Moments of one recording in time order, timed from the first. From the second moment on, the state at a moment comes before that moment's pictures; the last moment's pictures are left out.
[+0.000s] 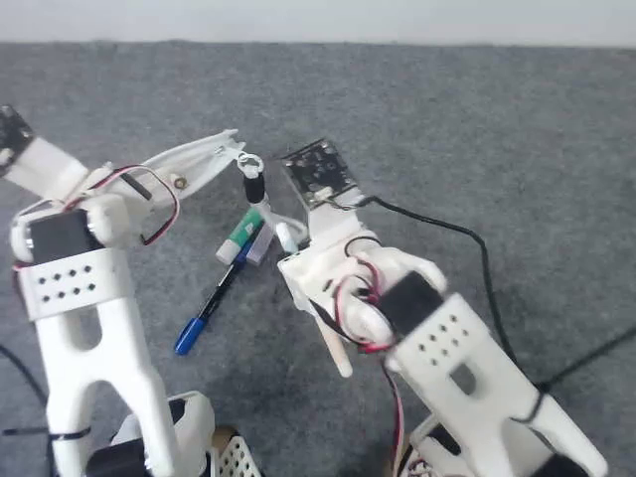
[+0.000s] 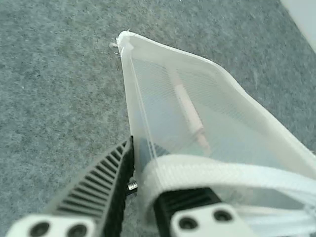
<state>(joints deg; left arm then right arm) -22.0 -29.8 22.6 77.2 39.3 -44.6 -39.5 32.9 60.0 -11.4</state>
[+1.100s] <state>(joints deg) -19.4 -29.8 22.6 77.2 39.3 -51.3 -56.8 33.0 29.5 -6.8</state>
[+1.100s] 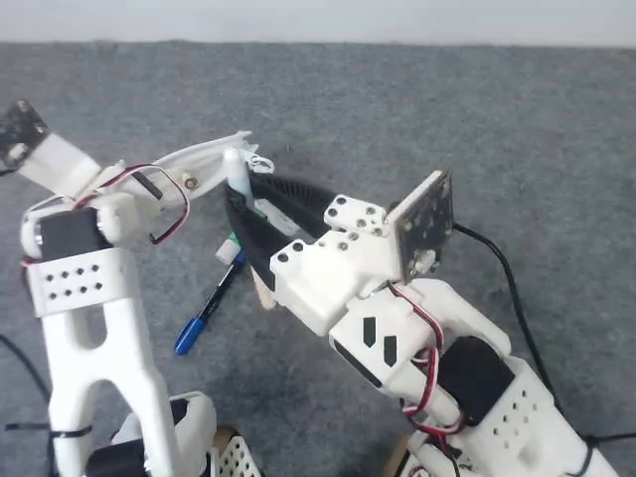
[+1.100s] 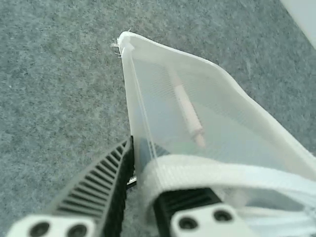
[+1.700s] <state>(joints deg) -19.4 -29.8 22.6 77.2 39.3 -49.9 -37.9 33.0 -10.3 -3.2</state>
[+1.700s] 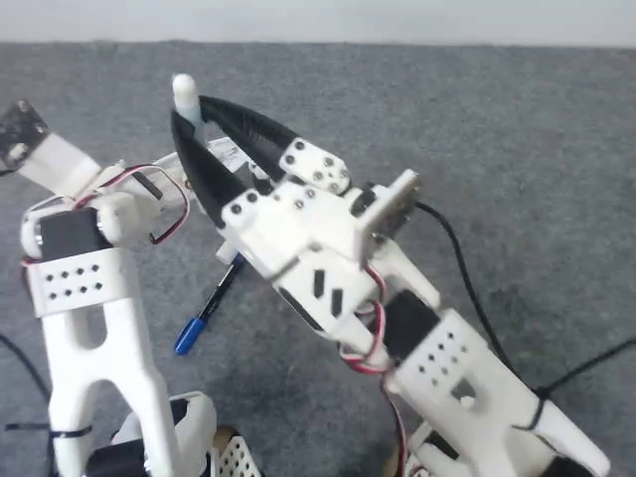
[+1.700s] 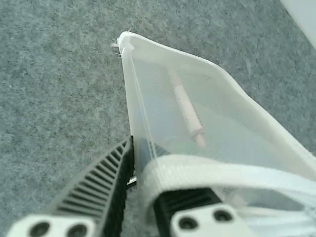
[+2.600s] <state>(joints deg) -19.4 -29.8 22.6 77.2 39.3 -44.9 -13.5 42.6 -43.5 -3.2</state>
